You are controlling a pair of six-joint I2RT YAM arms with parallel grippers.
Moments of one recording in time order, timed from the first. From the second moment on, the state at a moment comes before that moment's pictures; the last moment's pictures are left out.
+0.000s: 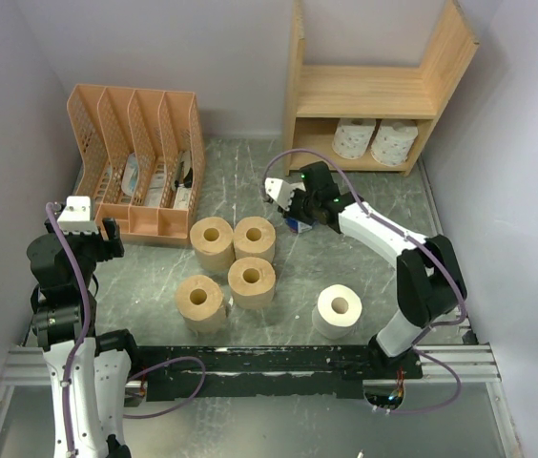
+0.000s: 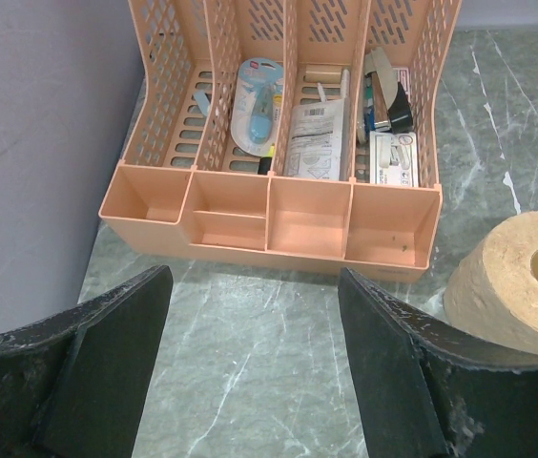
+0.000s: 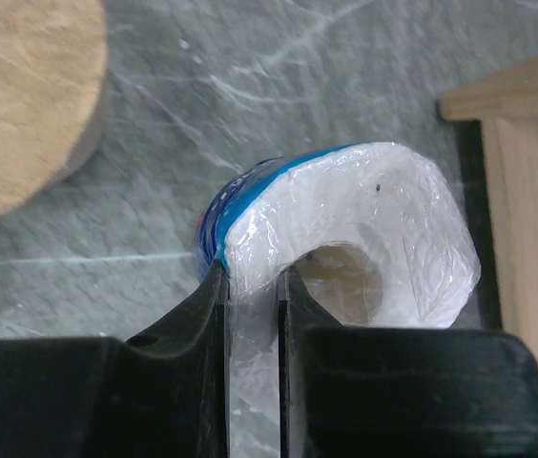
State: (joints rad) left arm 0.25 0.46 0.72 -0.47 0.16 0.10; right arm 0.49 1.64 1.14 -0.30 -0.21 -0.84
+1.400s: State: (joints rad) left arm 0.26 0.47 0.72 -0.47 0.17 0.10; right arm 0.25 1.96 1.49 0.06 -0.18 -0.79
